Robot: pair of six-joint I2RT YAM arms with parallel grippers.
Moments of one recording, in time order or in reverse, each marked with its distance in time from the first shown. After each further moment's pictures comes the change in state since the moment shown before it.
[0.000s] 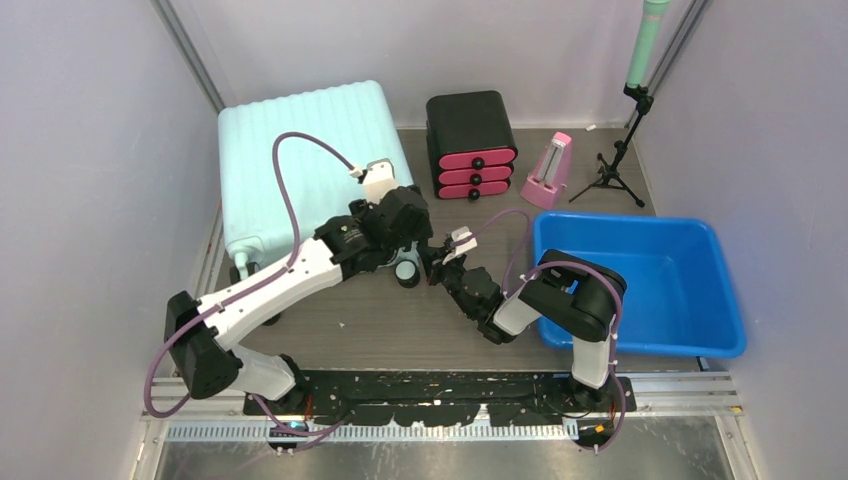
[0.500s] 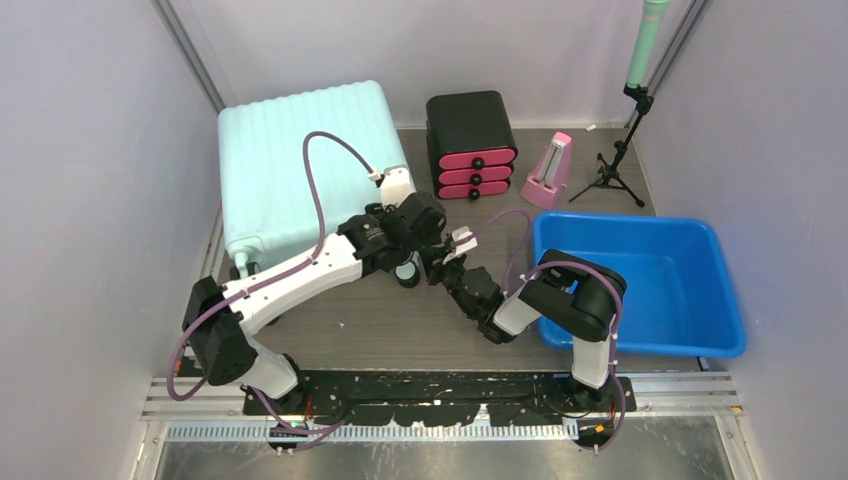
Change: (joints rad) left arm -0.031 0.109 0.020 -0.003 -0.010 -0.016; right arm 0.000 0.000 0.000 0.000 0.001 0.004
